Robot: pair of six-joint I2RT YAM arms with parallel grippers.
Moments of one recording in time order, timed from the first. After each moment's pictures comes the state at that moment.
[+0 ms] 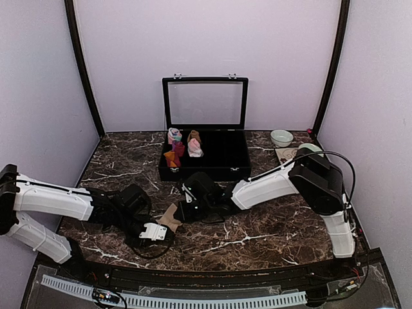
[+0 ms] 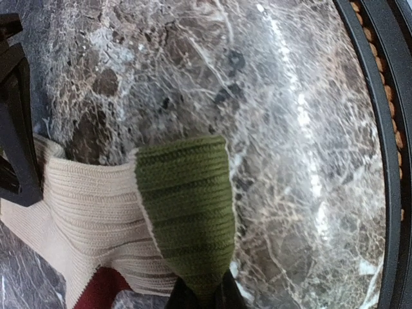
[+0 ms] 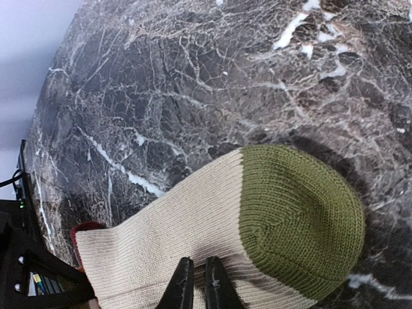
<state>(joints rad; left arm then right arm) -0.89 1.29 0.54 -0.41 0.18 0.85 1.10 2.19 1.39 0.04 -0.16 0.71</state>
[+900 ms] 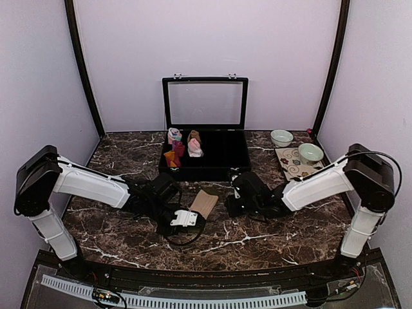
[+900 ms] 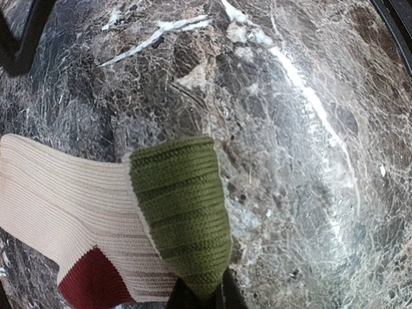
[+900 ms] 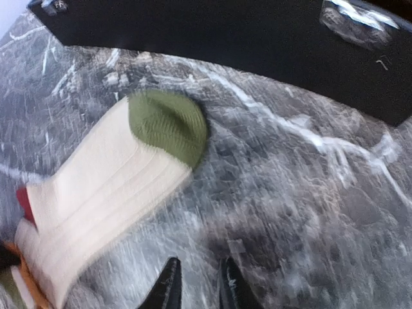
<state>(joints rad) -0.93 1.68 0.84 -0.25 0.23 0.81 0.97 1.80 0.88 0.12 0.21 0.53</state>
